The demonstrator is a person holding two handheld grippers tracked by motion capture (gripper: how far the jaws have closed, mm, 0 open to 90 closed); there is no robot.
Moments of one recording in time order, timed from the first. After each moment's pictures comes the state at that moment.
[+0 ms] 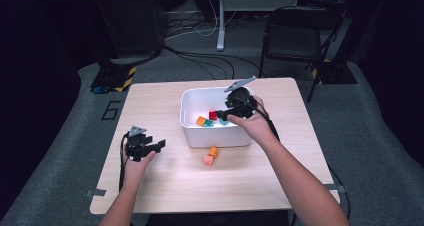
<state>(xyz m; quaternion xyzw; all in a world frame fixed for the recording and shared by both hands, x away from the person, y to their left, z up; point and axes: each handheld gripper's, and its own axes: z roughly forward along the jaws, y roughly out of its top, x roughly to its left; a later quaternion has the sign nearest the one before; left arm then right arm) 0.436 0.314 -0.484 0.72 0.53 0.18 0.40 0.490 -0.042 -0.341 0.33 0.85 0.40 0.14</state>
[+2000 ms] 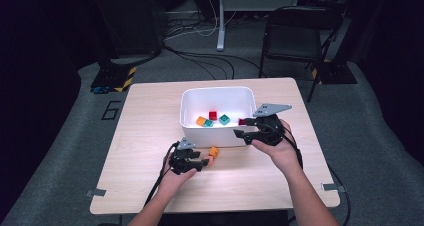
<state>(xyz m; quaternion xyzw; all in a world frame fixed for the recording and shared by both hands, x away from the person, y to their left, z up) 0.405 0.179 -0.496 0.82 0.39 0.09 0.41 0.416 -0.106 -0.358 0.32 0.81 0.46 0.15</state>
